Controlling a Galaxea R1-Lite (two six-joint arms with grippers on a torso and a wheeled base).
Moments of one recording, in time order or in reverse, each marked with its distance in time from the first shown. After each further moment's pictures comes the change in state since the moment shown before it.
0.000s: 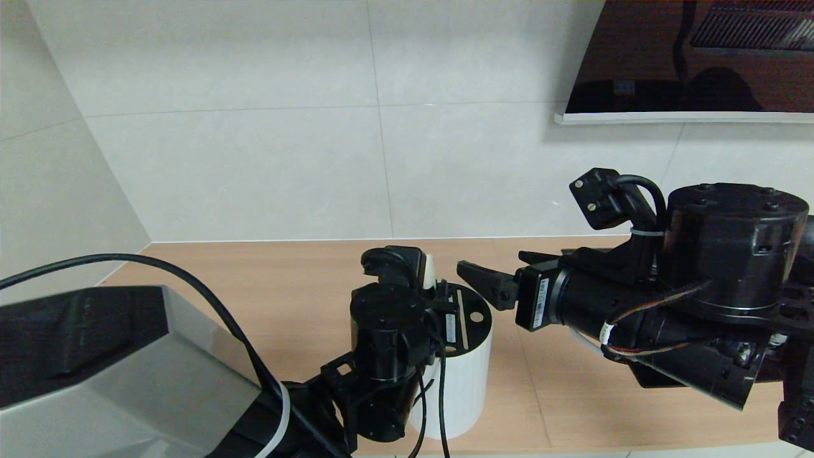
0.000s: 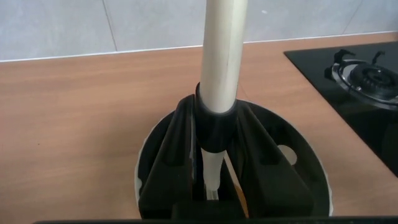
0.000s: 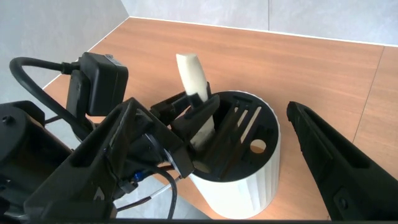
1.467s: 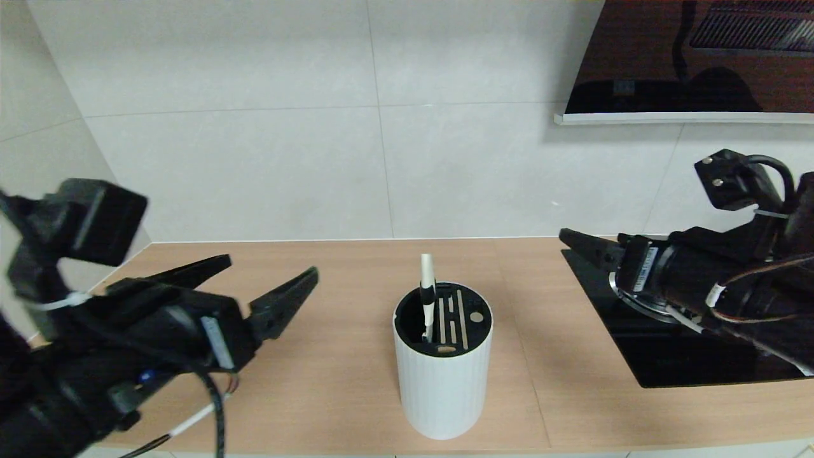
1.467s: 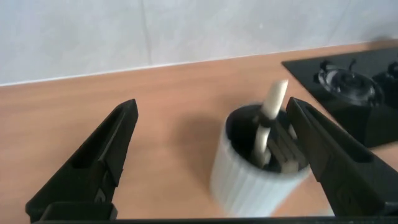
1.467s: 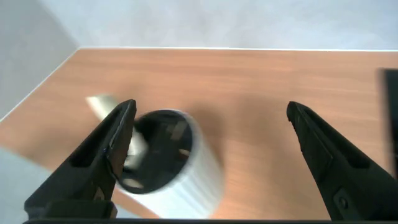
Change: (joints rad) left arm 0.159 -0.897 0.217 0.692 -0.209 0.041; right arm -0.274 -0.183 0.153 0.000 -0.003 0.002
